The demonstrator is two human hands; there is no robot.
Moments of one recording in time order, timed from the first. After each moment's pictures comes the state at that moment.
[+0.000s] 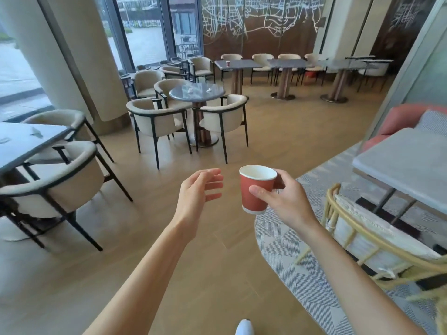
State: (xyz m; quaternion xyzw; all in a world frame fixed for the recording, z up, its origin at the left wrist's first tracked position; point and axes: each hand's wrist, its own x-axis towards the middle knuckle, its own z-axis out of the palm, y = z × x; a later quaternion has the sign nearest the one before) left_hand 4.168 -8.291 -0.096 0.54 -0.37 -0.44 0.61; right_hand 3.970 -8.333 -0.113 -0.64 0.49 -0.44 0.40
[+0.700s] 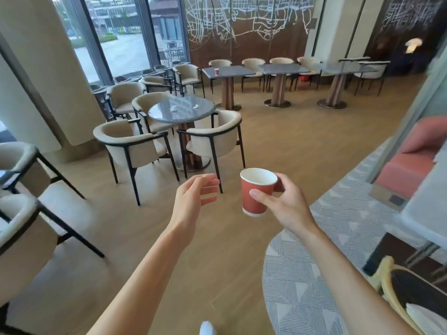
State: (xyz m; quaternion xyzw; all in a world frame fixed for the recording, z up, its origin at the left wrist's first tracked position) left_hand 4.259 -8.772 -0.100 0.54 -0.38 -0.45 0.60; right_hand 4.053 -8.809 -0.125 -0.60 0.49 -0.48 0.40
